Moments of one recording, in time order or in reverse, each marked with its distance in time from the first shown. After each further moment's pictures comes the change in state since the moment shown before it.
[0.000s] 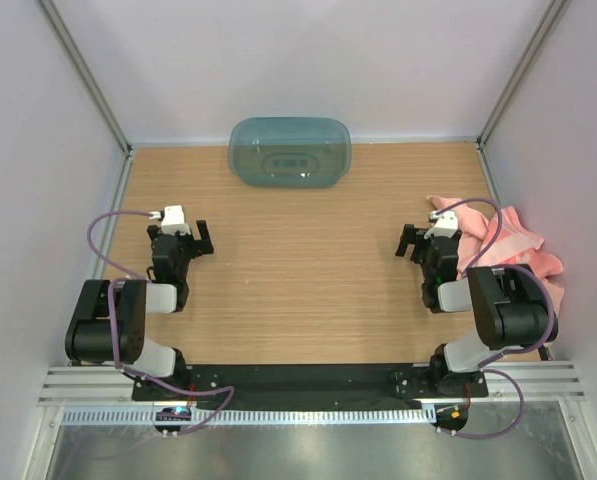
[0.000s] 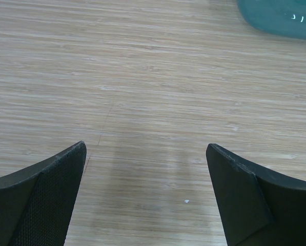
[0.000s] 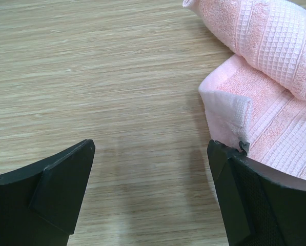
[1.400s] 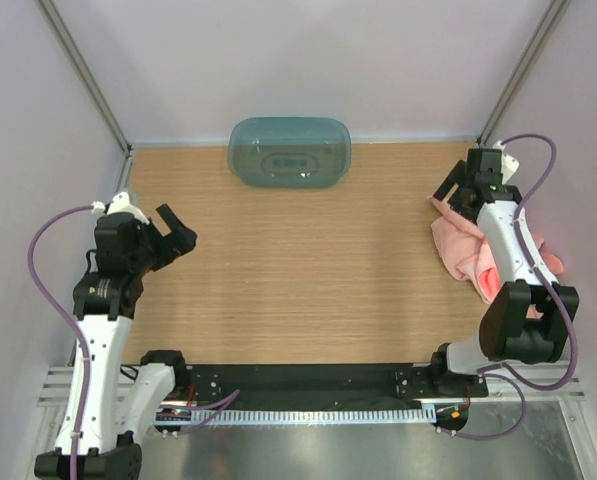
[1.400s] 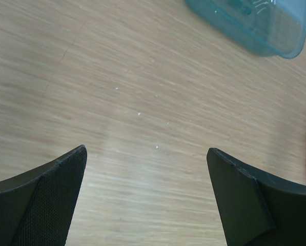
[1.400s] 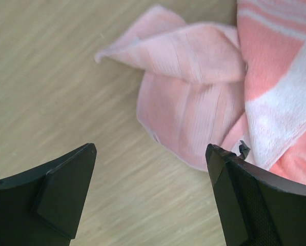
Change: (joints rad) left arm 0.013 -0.688 0.673 -1.682 0.127 -0.453; right arm -0.151 -0.107 0.971 -1.550 0.127 0.396
